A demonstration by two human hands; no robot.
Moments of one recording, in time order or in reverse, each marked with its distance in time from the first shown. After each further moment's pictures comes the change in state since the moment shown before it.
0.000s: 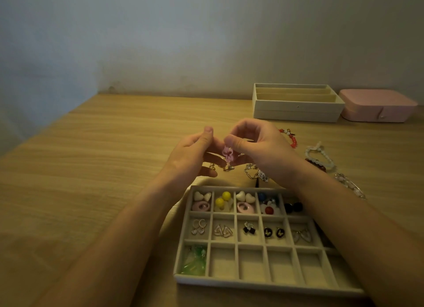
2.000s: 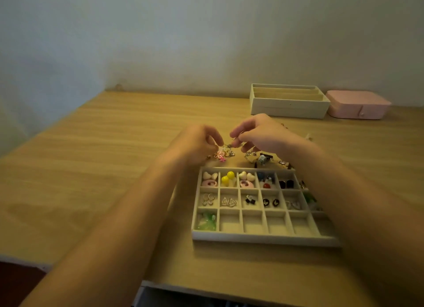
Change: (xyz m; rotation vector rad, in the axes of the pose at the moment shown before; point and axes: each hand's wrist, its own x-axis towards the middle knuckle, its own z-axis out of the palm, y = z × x) left_hand 0.015 0.001 -0.020 0.884 0.000 0.091; right_hand 0.000 -0.025 0.003 -0.491 0.008 0.280
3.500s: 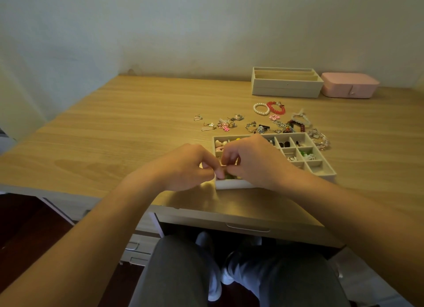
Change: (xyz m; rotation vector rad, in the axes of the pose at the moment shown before) left_hand -0.170 0.032 -0.023 0.057 -0.323 0.092; right_hand -0.132 -0.001 0.068 -0.442 0.039 -0.472
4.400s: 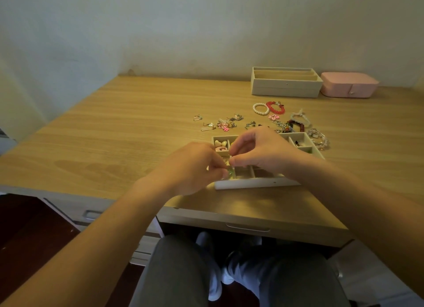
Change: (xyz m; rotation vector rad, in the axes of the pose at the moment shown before) left_hand 0.009 -0.002 0.013 0.250 0.156 0.100; right_hand 0.003 0.009 -0.023 0.563 -0.087 0.360
